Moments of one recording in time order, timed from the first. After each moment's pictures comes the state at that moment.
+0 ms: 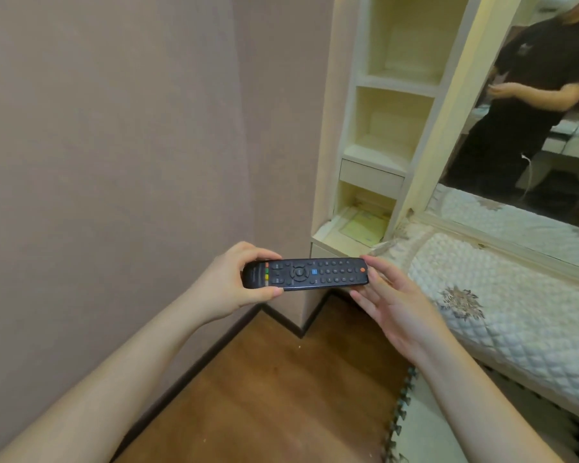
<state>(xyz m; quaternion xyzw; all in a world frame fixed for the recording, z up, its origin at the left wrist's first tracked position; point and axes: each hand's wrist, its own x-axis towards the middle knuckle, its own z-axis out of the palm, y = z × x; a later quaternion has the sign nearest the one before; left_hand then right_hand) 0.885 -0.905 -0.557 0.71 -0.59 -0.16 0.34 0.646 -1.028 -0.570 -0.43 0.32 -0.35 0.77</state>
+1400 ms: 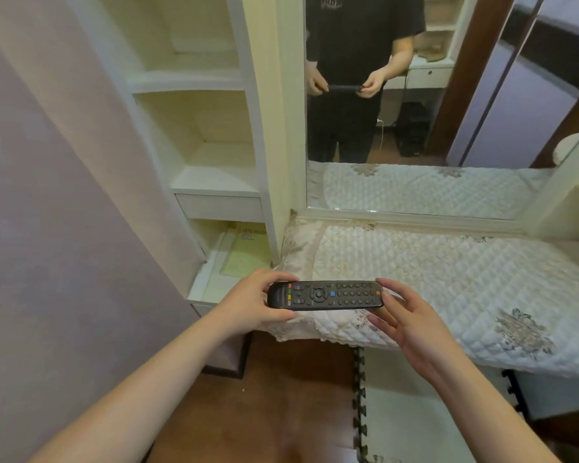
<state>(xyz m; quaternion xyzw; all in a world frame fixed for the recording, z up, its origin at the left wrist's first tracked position) 0.781 -1.298 -0.634 0.58 -0.72 -0.33 0.20 0.505 -1.281 -0.652 -0.31 0.50 -0.48 0.65</state>
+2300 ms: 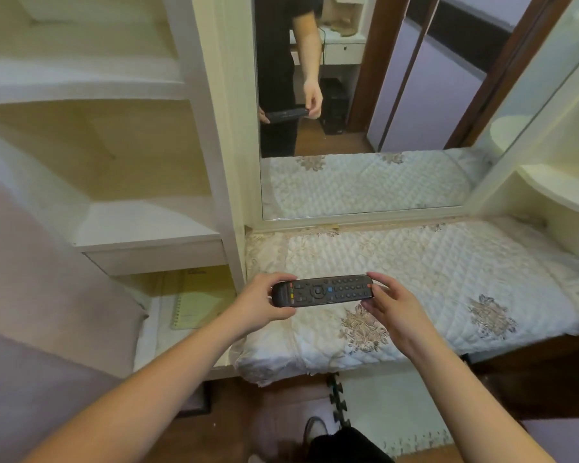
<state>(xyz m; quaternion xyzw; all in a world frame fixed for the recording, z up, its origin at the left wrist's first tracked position) 0.784 -1.478 -0.710 0.49 -0.72 -0.46 0.18 0.530 -1.407 -0.704 -0.25 0.62 -0.52 0.53</state>
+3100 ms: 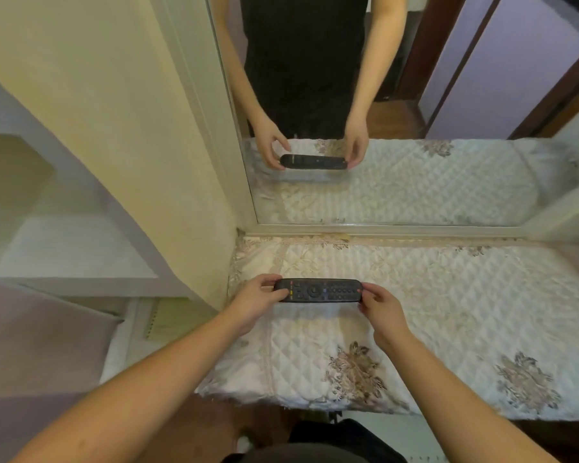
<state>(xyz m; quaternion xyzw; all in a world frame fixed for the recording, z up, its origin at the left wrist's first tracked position) 0.711 -1.579 -0.796 0.66 -0.41 -0.58 0.23 0.464 -1.546 -0.809 -0.23 0.70 -0.42 0.53</state>
